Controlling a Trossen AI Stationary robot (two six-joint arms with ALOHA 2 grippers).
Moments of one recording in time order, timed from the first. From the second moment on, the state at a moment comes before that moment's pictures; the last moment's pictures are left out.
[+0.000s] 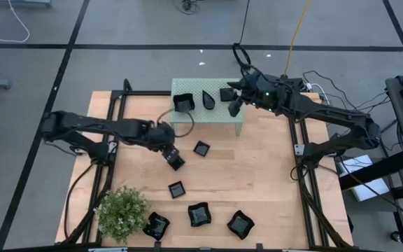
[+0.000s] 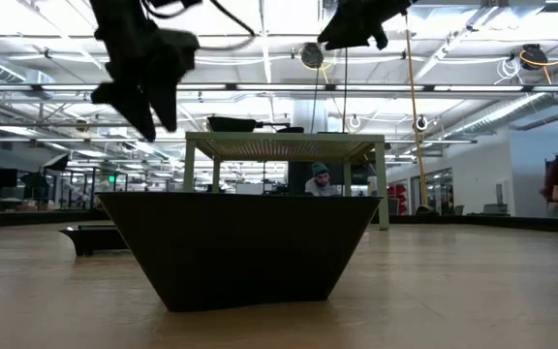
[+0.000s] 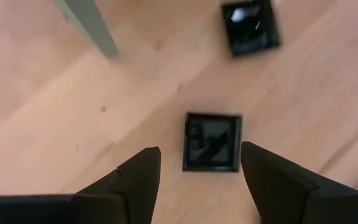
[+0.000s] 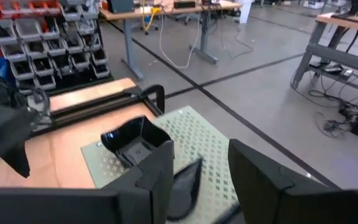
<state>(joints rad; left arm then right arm) 0.01 1.38 1.04 -0.84 -0.14 -0.84 -0.34 1.27 1.21 -0.21 0.23 0.06</state>
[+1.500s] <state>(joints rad) -0.02 1.48 1.03 -0.63 -0.11 -0.96 -0.34 1.23 1.21 -0.43 0.20 0.08</state>
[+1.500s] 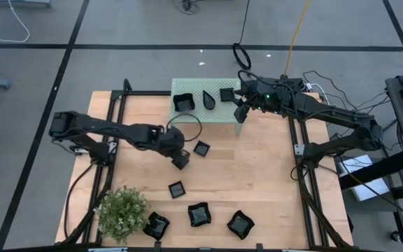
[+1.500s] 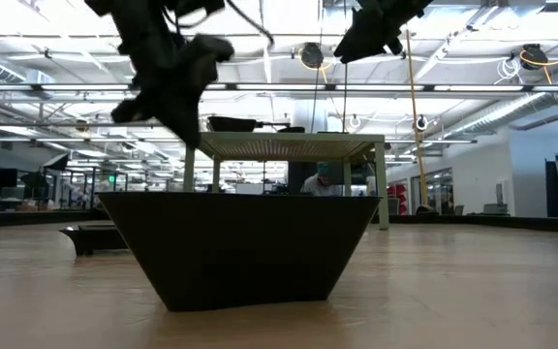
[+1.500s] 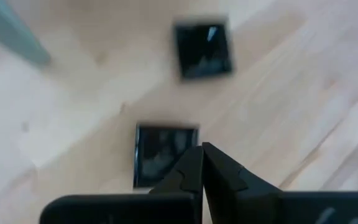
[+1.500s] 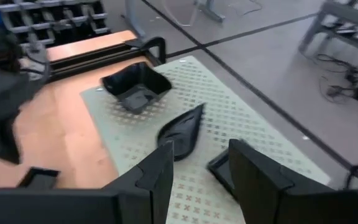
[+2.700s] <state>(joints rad) 0.02 1.83 1.04 -0.67 -0.03 -0.91 -0.33 1.23 1.06 -0.32 0.15 0.07</state>
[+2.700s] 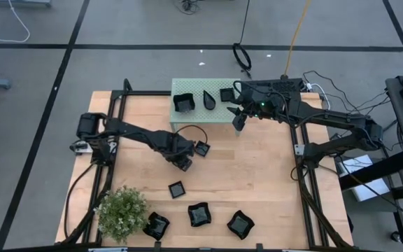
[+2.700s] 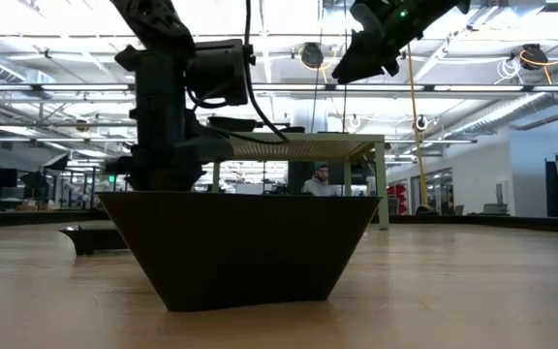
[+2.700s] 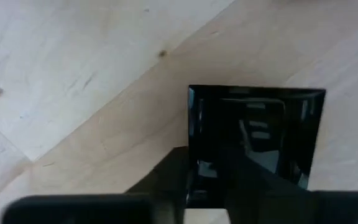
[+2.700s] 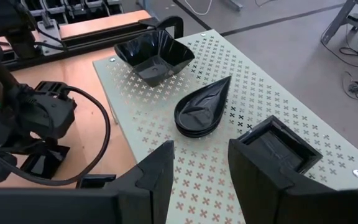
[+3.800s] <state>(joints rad) 0.01 1.51 1.04 -0.28 -0.27 -0.91 -0.20 1.40 1.03 -0.04 0.00 0.05</state>
